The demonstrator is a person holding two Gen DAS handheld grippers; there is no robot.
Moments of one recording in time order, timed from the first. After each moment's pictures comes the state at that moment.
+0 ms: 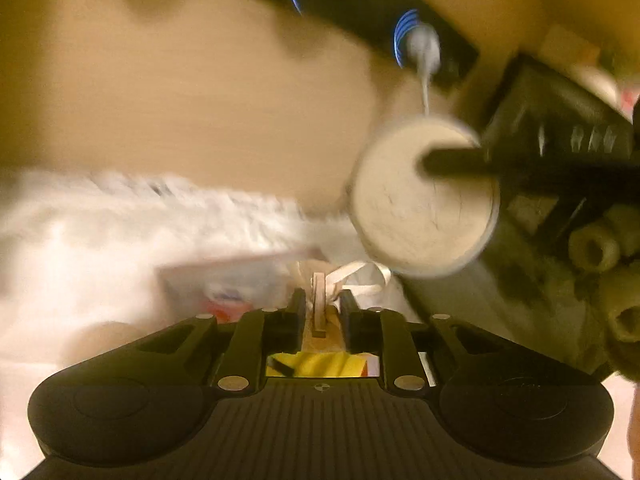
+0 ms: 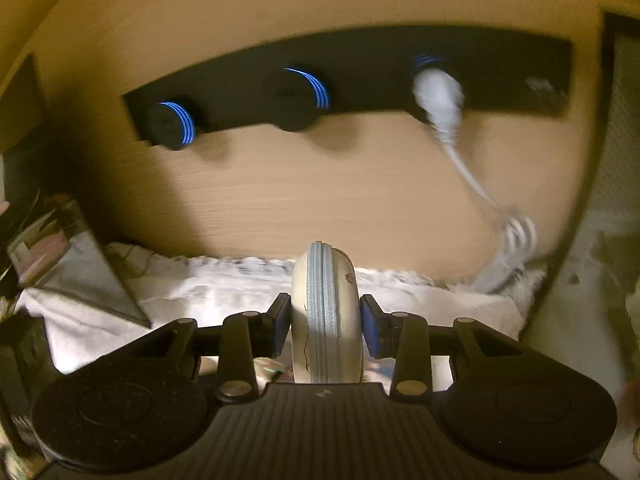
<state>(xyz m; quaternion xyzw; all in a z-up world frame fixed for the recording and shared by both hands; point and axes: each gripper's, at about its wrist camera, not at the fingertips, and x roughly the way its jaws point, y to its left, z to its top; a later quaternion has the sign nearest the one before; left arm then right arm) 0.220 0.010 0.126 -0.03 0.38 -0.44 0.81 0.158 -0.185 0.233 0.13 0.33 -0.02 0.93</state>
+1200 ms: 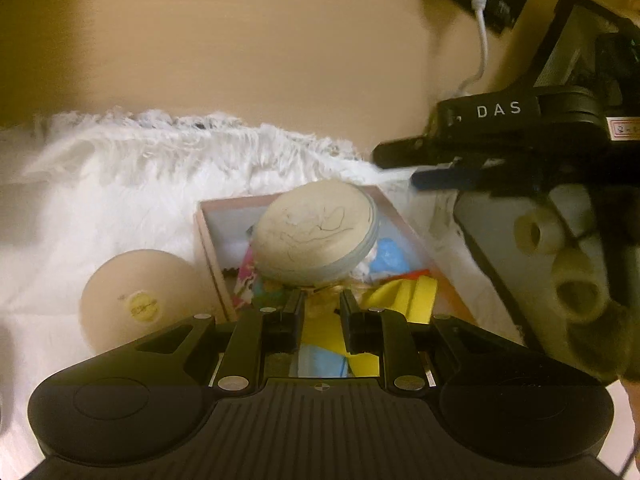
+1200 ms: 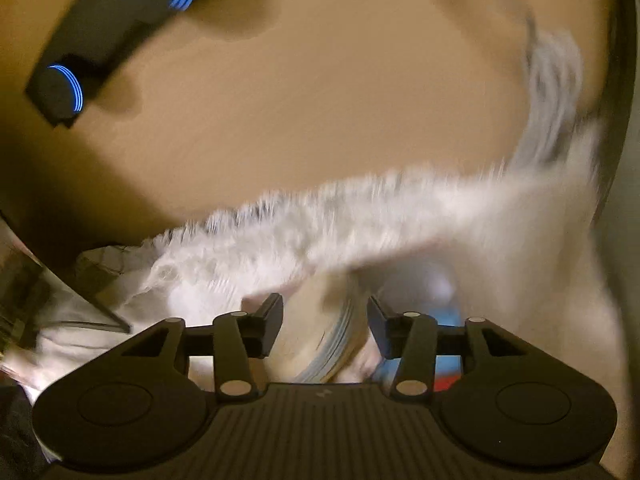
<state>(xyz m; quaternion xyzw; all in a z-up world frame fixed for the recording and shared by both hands) 0.214 0.030 0.099 0.00 0.41 -0.38 0.83 0.210 -0.199 0.134 0.24 0.39 -0.02 0.89</state>
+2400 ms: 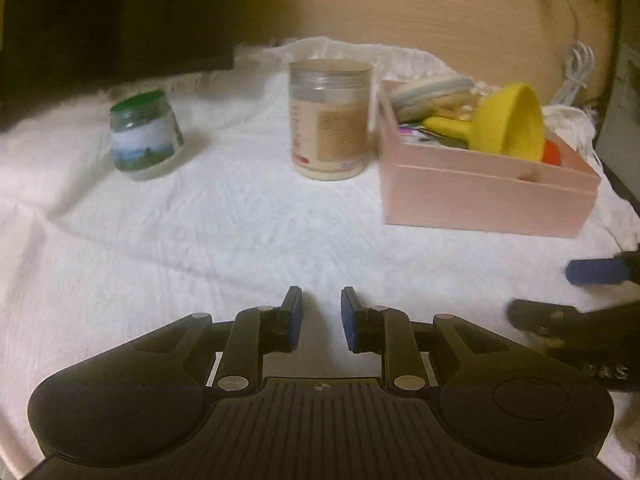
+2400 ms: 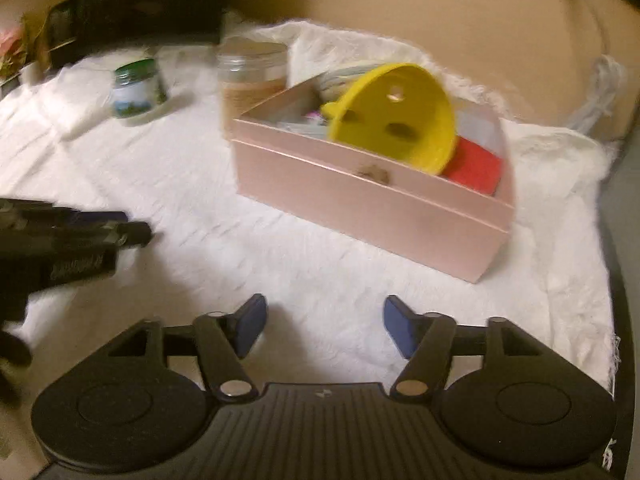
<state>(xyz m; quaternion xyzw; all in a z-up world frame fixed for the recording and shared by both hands) 0.027 0.066 -0.002 0.03 0.34 -0.06 0.94 0.035 -0.114 0.022 -0.06 0.38 0.10 0.92</state>
